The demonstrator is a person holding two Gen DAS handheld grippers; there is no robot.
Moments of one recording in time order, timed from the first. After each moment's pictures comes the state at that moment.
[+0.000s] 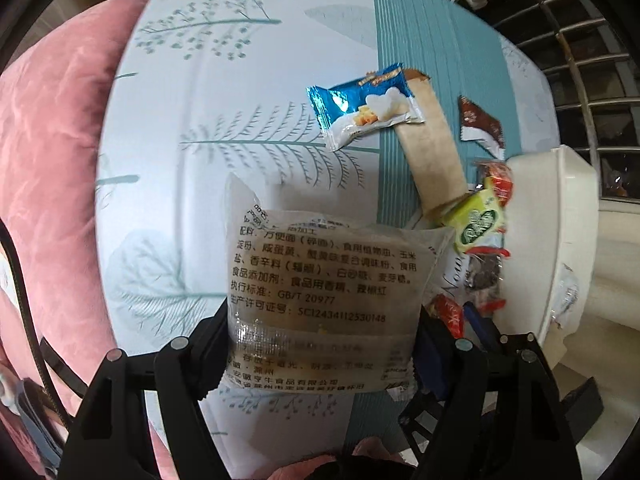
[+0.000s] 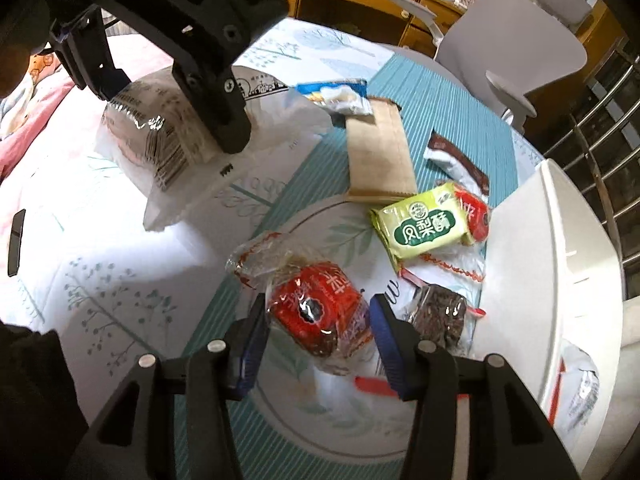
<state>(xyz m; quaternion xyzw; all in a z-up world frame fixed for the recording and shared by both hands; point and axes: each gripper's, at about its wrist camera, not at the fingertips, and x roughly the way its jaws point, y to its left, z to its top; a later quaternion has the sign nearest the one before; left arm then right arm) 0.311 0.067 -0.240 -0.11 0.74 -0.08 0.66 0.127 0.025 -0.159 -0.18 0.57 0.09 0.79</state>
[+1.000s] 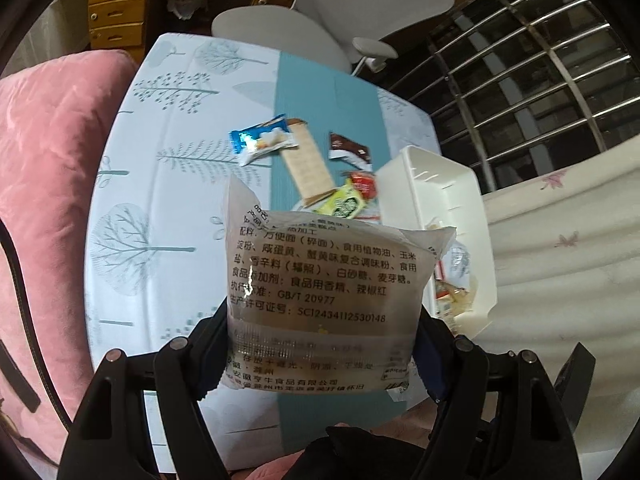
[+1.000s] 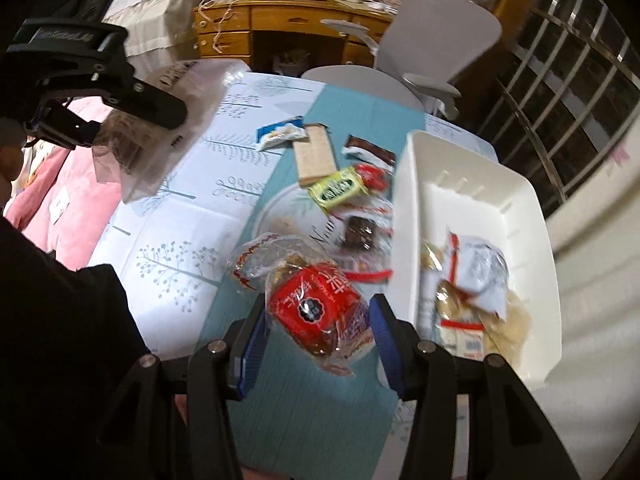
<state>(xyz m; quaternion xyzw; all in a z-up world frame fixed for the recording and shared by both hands) 0.214 0.080 -0.123 -0.18 0.60 -0.18 0.75 0.036 -0.034 -0.046 -0.09 0.55 0.03 0.83</state>
